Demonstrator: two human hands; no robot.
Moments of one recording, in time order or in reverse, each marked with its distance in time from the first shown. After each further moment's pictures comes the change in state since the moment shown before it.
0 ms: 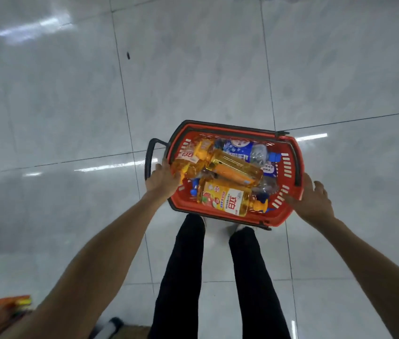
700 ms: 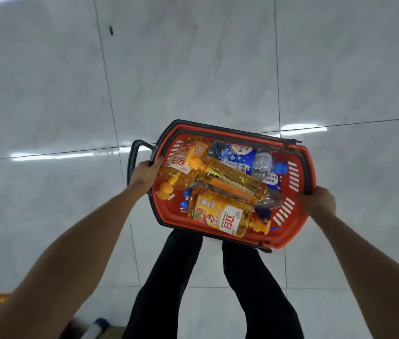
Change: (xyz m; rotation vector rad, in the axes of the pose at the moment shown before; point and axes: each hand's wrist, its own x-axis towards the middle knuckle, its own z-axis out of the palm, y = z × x) left_hand 0.109 -0.024 0.039 -0.600 -0.132 -0.230; right_hand 0.112 -0.005 0.023 0.157 -0.044 0.324
